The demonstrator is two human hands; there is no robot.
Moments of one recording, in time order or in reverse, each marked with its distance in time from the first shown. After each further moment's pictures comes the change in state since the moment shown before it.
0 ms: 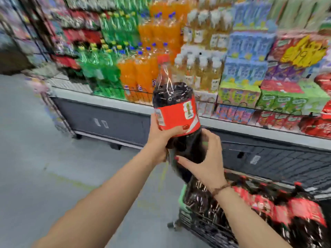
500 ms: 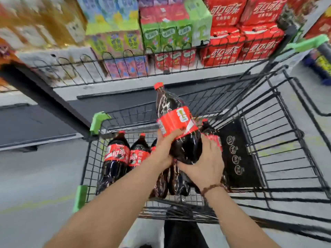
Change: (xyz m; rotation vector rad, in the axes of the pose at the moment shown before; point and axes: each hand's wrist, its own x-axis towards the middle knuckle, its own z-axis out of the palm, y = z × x) left_hand -0.015 -0.282 0.288 -0.092 -0.200 -0.822; right_hand -0.077 0.221 -0.234 -0.682 0.191 0.622
